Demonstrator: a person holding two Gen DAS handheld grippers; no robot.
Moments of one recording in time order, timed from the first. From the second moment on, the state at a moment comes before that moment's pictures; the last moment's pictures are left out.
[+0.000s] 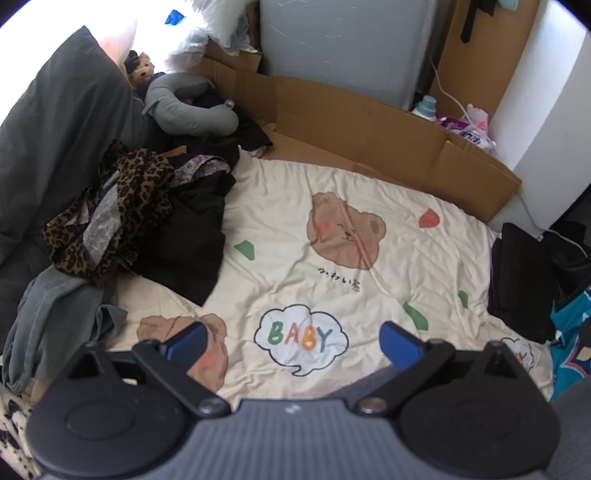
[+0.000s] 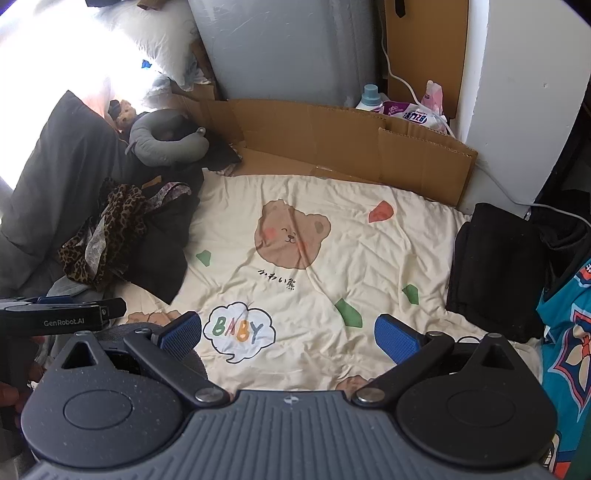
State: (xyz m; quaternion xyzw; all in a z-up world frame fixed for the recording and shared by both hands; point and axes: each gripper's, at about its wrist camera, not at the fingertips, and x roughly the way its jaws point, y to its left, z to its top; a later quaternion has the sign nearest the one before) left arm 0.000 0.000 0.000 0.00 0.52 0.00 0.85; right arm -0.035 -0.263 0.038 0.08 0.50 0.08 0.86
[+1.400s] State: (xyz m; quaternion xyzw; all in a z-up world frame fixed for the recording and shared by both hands) left arm 0.005 0.010 -0.003 0.00 0.52 0.00 0.85; right arm -0.036 -0.261 0.037 0.08 0.49 0.07 0.87
